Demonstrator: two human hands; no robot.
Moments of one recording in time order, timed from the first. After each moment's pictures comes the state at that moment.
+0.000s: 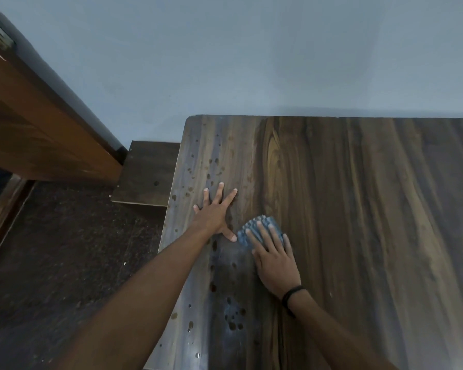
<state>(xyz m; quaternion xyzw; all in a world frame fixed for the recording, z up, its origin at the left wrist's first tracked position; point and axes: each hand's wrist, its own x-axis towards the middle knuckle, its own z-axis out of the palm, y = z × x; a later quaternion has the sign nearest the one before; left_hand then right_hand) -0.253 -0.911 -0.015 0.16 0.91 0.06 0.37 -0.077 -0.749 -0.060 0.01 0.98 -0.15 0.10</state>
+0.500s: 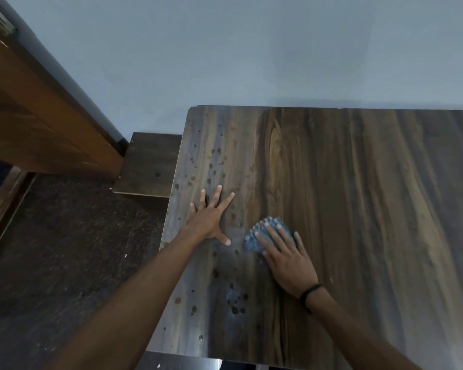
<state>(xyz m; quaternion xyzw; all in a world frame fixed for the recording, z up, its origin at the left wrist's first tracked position) -0.224 -0.943 -0.023 0.20 0.91 0.04 0.36 -0.047 -0.724 -0.063 -0.04 0.99 -0.12 0.09</state>
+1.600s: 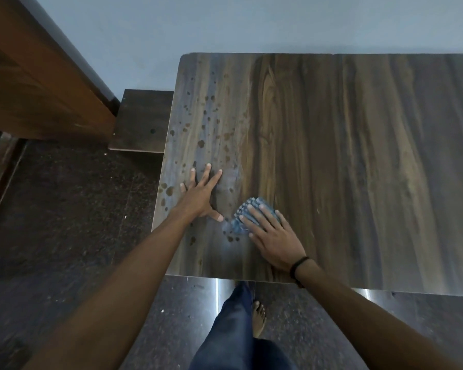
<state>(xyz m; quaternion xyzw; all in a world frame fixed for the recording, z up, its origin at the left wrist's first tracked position) -0.120 -0.975 -0.025 0.17 0.91 0.06 0.36 0.055 -0.757 -0.066 -0.12 0.98 -0.11 0.08</state>
